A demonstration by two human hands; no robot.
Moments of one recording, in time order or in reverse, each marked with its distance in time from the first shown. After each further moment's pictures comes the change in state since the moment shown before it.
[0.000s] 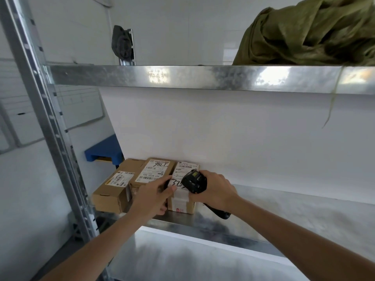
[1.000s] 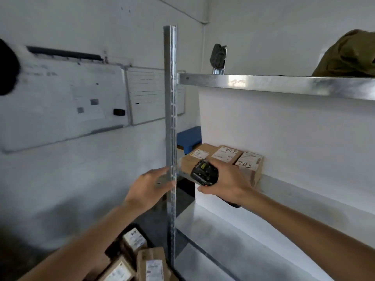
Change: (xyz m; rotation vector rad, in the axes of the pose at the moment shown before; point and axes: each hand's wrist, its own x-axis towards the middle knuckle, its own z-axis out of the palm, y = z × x) left_hand -0.225 -0.015 -0.123 0.533 0.416 -0.102; right_hand -0.125 -0.132 0.015 0.042 -0.100 -0.493
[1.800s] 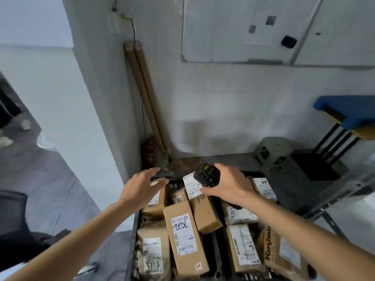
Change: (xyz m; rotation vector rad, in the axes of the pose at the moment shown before) left_hand -0.317 -0.414 -0.079 0.165 0.166 -0.843; right_hand -0.040 -0.292 0.421 0.006 -0.621 -0.405
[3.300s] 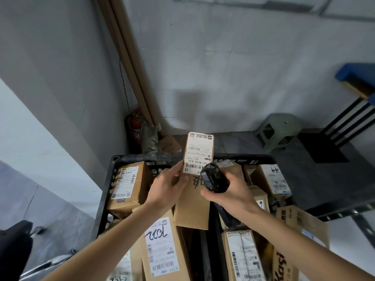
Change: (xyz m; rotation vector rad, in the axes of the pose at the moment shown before) left_hand 0.099 0.021 0.211 -0.535 -0.134 -0.060; right_hand 0.090 0.147 0.132 0.612 -0.100 0.155
